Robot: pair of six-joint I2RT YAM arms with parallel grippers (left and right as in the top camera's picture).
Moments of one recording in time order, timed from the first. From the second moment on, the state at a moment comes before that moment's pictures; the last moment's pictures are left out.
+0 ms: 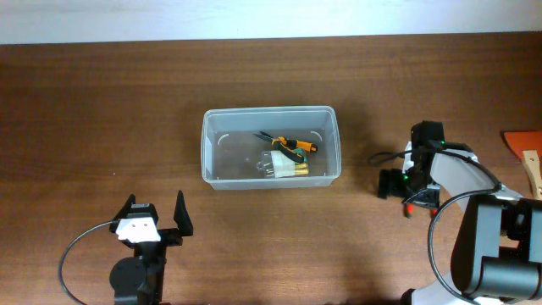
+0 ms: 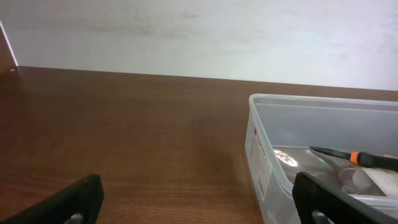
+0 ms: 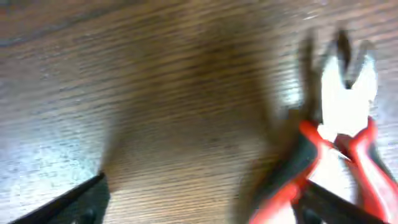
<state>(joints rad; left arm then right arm) 0.03 0.05 0.01 -0.08 0.00 -0.07 -0.15 1.75 0.96 -0.78 -0.01 0.10</state>
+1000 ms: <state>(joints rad) 0.03 0.05 0.01 -0.08 0.00 -0.07 -0.27 1.75 0.96 -0.81 -0.01 0.08</state>
